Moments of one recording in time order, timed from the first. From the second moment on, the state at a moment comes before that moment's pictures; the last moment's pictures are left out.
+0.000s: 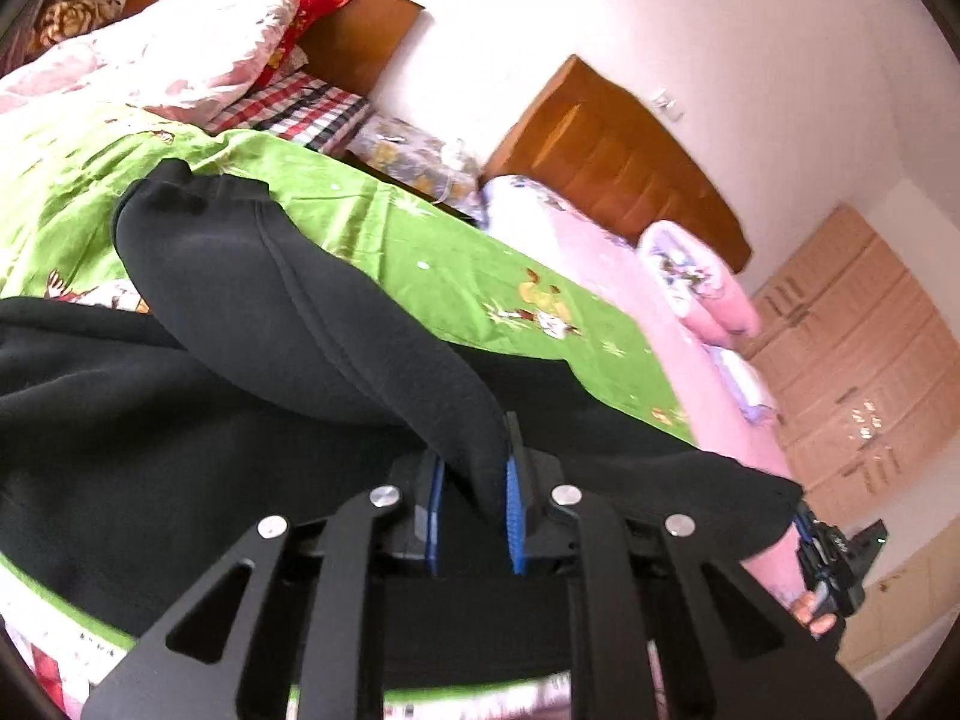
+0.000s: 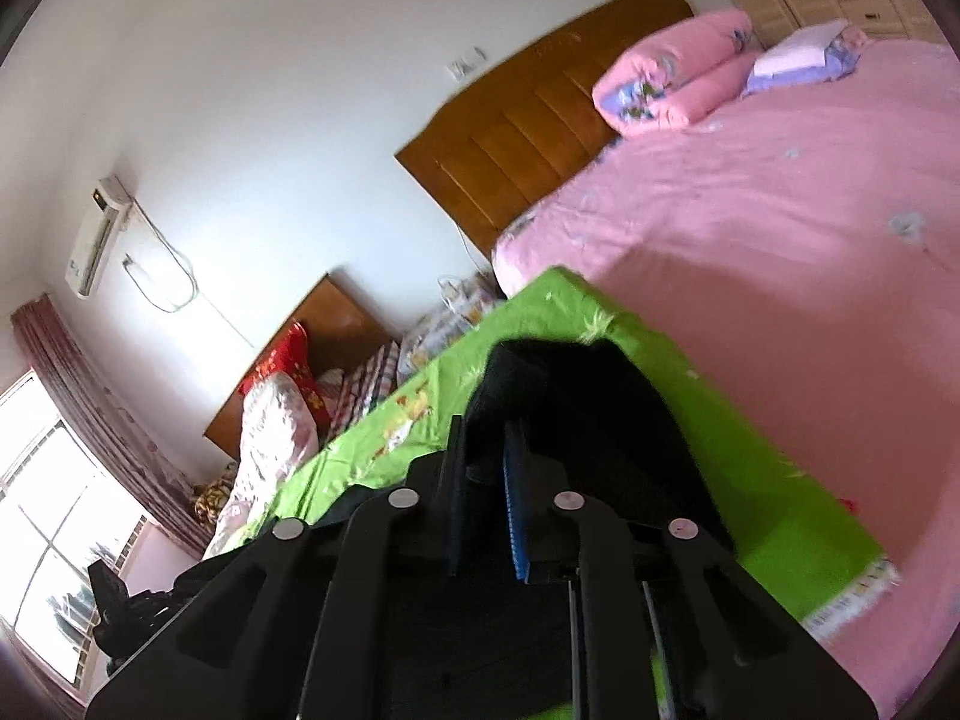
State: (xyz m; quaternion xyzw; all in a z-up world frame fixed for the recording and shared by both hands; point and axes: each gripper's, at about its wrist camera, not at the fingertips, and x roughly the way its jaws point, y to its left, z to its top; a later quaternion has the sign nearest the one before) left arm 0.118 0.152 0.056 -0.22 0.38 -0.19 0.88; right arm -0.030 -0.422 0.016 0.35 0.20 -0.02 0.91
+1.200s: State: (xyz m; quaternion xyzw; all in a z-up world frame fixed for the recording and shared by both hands) left arm 0.092 0.168 -0.035 -0.26 0.43 -0.18 0.85; right arm -0.105 -0.399 -0.037 0.30 0.18 -0.23 0.91
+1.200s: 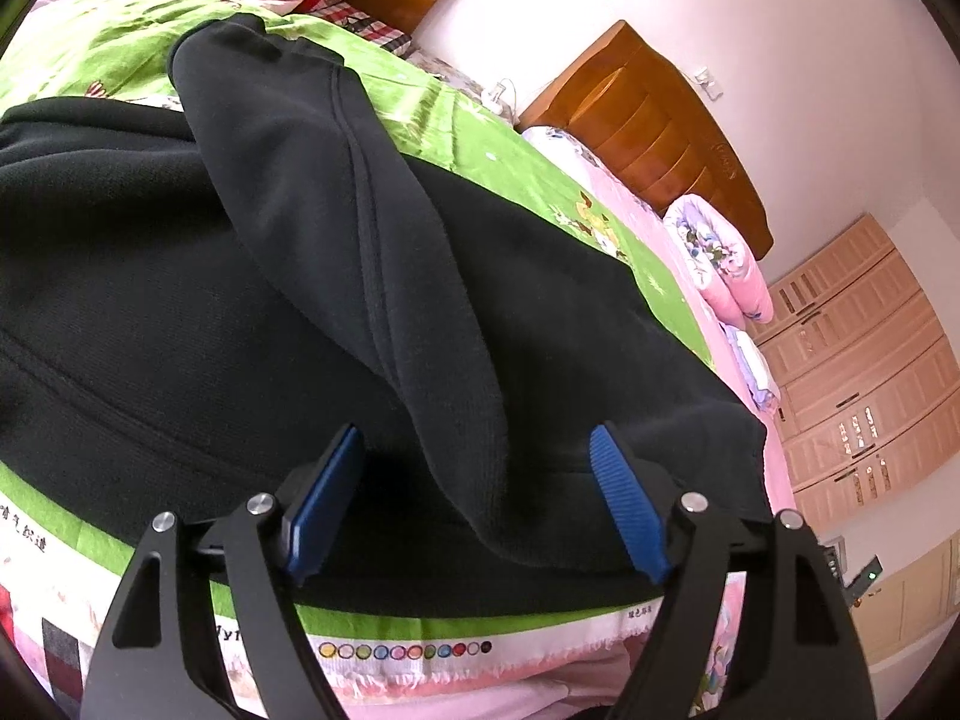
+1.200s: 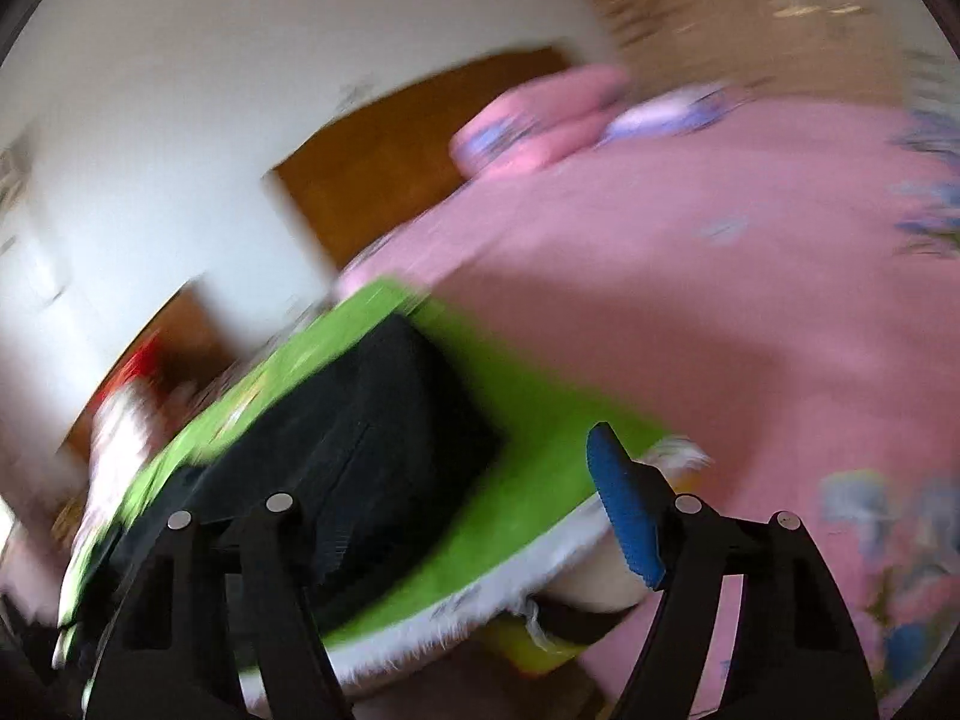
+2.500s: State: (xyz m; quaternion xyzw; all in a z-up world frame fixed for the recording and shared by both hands) left arm 0.085 0.141 -0.047 -0.21 0.42 -0.18 0.86; right arm -0.040 -0.412 -0.072 0.36 0.24 -0.08 0.90
